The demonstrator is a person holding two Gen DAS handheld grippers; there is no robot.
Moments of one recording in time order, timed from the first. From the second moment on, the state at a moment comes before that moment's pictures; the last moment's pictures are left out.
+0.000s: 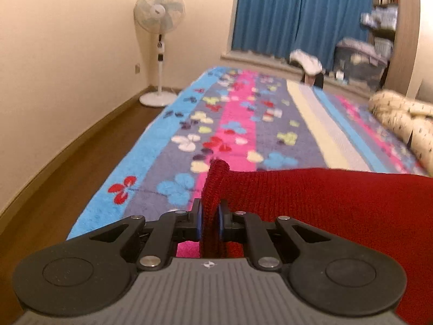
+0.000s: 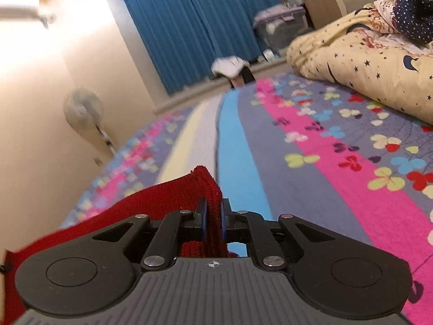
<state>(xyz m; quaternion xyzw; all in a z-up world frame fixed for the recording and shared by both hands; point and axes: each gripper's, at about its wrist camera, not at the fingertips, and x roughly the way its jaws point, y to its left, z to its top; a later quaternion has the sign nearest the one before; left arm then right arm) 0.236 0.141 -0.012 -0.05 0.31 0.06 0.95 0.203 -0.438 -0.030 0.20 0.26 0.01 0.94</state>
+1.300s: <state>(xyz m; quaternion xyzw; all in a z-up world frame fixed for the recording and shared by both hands) 0.101 0.186 -0.031 -0.19 0.47 -0.14 0.85 0.090 -0.453 -0.051 0.22 0.46 0.10 0.85</state>
